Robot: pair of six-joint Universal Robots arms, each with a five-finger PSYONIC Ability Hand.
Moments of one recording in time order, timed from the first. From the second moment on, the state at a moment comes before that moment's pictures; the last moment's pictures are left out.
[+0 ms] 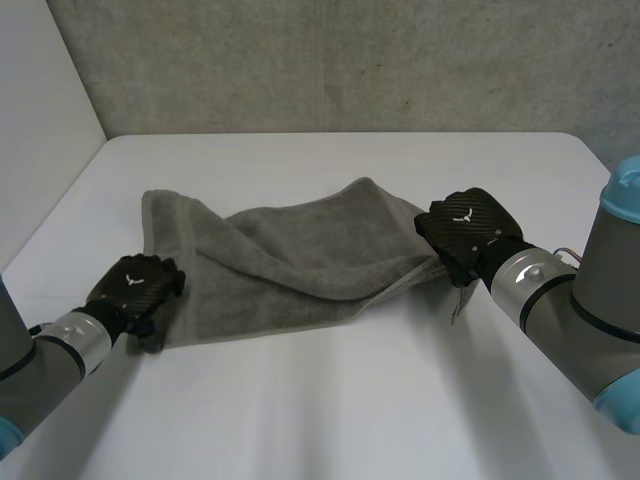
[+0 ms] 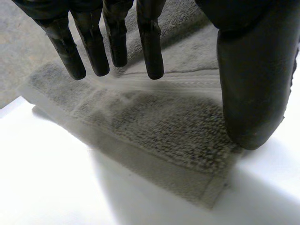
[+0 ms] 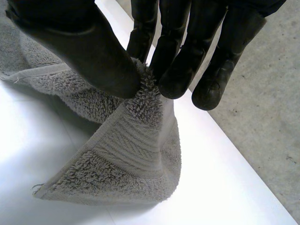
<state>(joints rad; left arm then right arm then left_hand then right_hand) 4.69 -1.98 -1.94 3.51 -1.14 3.66 1.99 -1.28 1.59 -0.04 1.40 2.58 0.37 0.37 0.38 0.38 0.19 1.33 1.31 1.33 1.34 1.16</state>
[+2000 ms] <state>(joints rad) 4.66 -2.09 -1.76 3.50 -1.23 3.57 1.99 -1.26 1.60 -0.04 1.40 2.58 0.40 0.39 0.39 0.39 0.23 1.33 1.31 1.33 1.34 1.16</state>
